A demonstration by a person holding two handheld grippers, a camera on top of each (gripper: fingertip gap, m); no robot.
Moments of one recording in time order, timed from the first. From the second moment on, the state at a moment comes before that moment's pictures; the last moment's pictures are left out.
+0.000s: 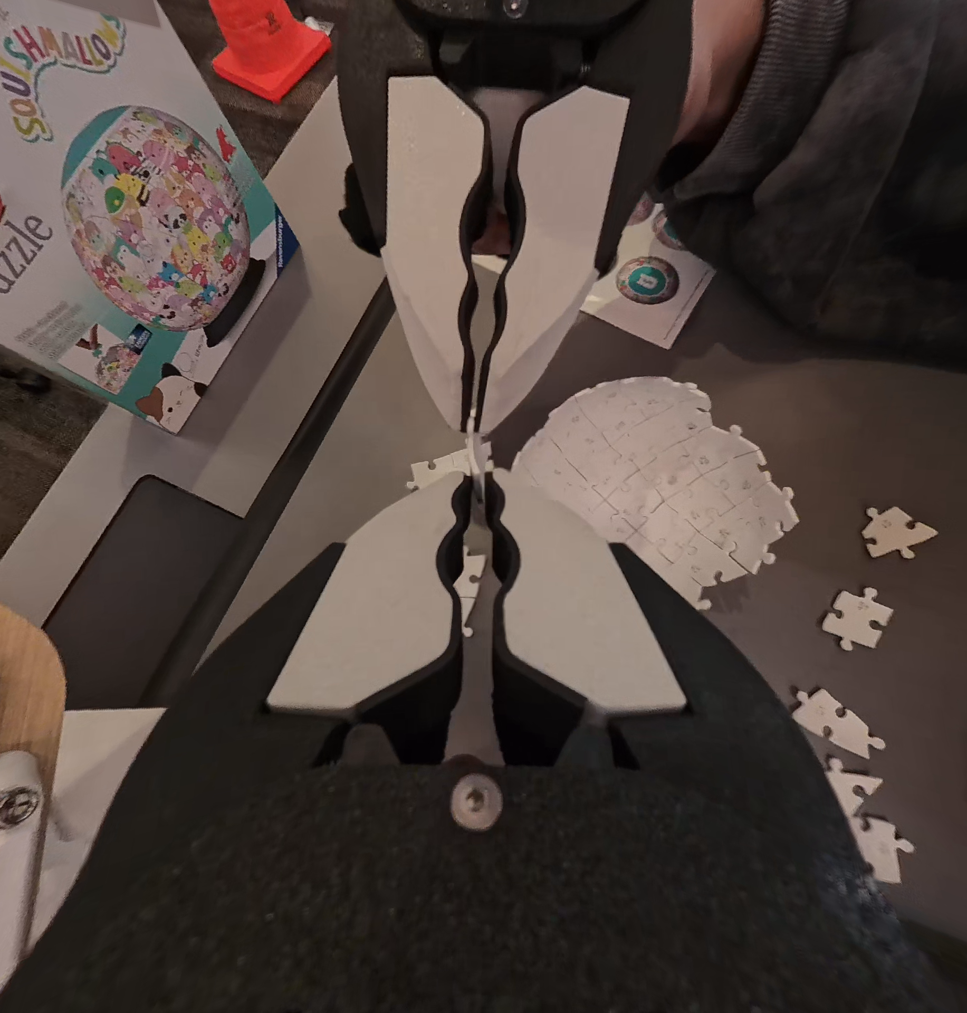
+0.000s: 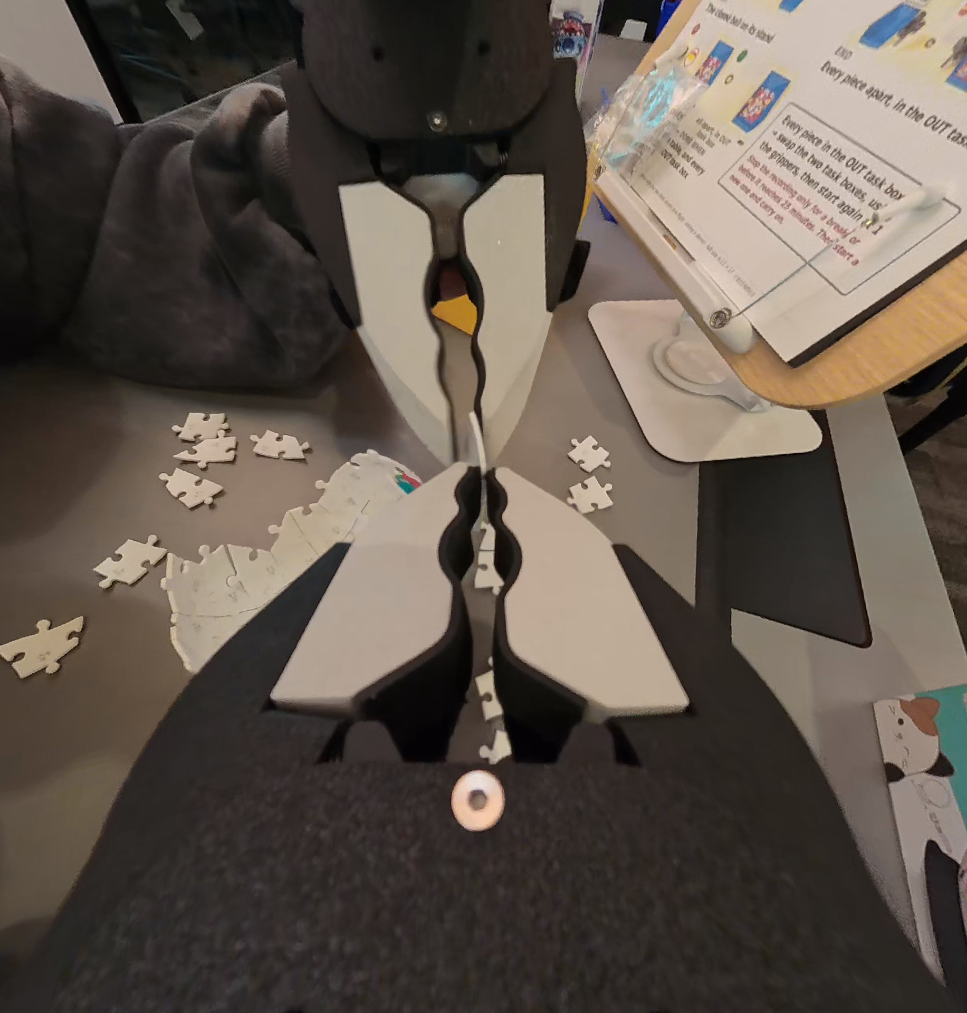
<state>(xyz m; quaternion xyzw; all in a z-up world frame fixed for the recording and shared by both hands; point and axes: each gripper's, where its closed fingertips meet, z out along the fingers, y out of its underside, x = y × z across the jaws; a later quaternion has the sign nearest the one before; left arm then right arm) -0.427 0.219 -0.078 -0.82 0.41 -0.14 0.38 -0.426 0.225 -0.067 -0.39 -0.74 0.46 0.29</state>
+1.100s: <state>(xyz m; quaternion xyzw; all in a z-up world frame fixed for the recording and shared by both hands) -0.424 0.198 -0.123 -0.85 0.41 -0.21 0.25 -0.408 0.227 -0.106 -0.38 -0.74 0.49 0.25</state>
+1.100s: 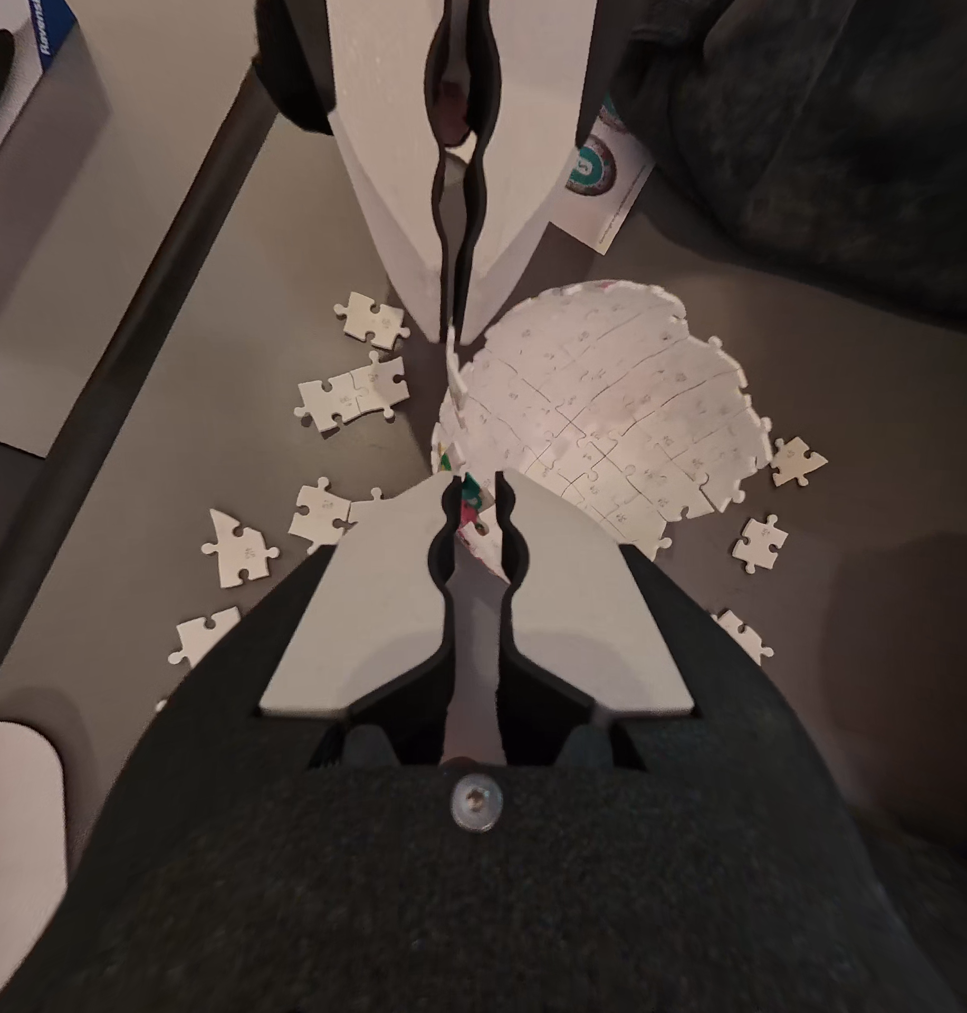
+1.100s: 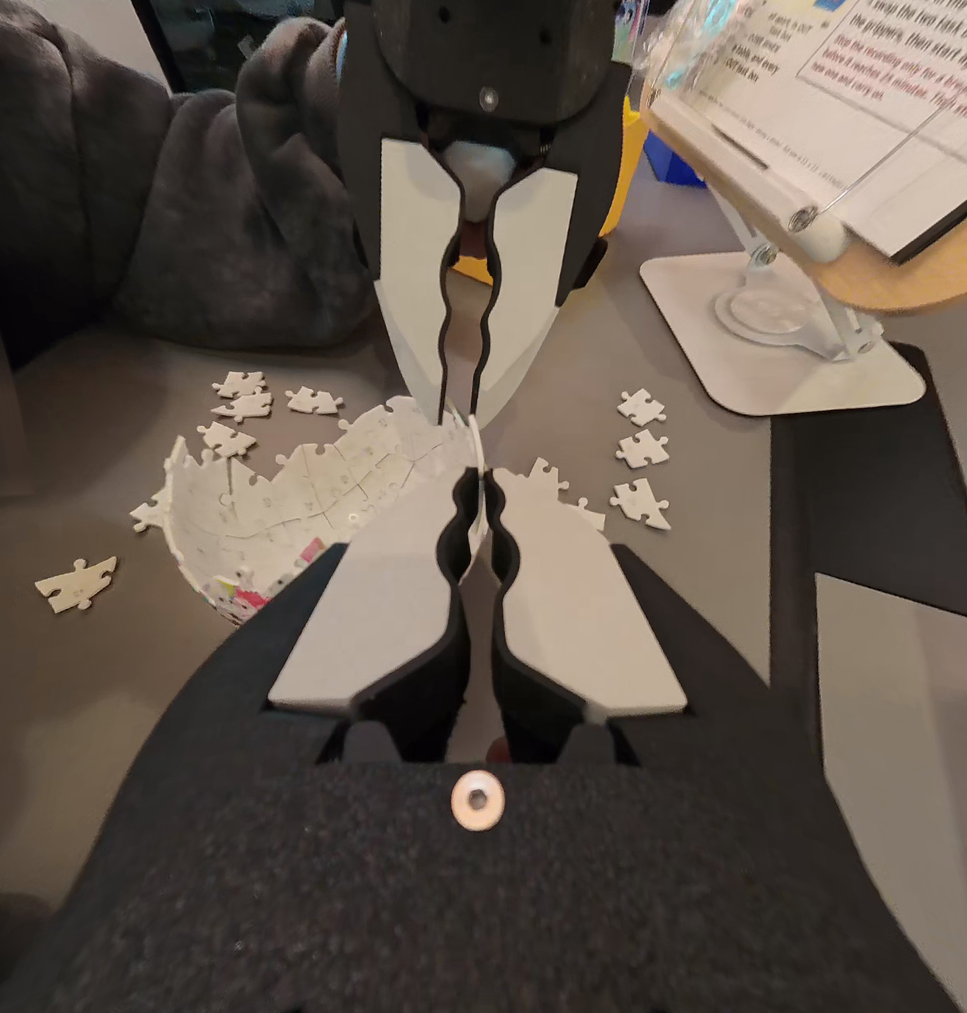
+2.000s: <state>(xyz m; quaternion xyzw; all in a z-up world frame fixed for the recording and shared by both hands) -0.445 0.223 -0.107 -0.85 0.35 -0.24 0.31 -0.414 0.226 -0.137 -0.38 -0.76 0.47 0.25</state>
